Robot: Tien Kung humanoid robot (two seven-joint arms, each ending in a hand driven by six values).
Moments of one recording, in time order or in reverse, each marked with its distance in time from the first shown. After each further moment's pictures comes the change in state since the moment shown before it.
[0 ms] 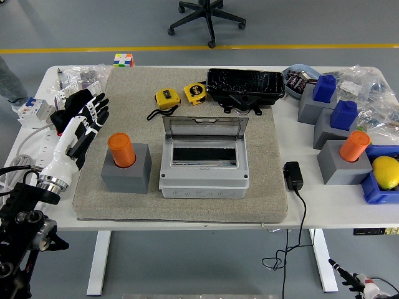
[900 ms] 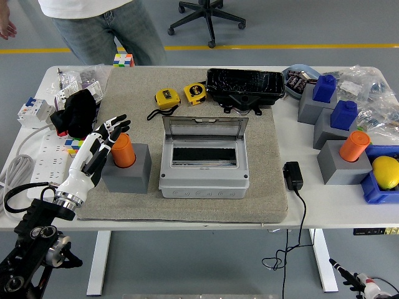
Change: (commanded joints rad) left arm 0.042 -0.031 0.082 0.013 -0.044 -0.004 -0.021; right arm -0.001 0.000 0.009 0.000 -0.007 0.001 -0.001
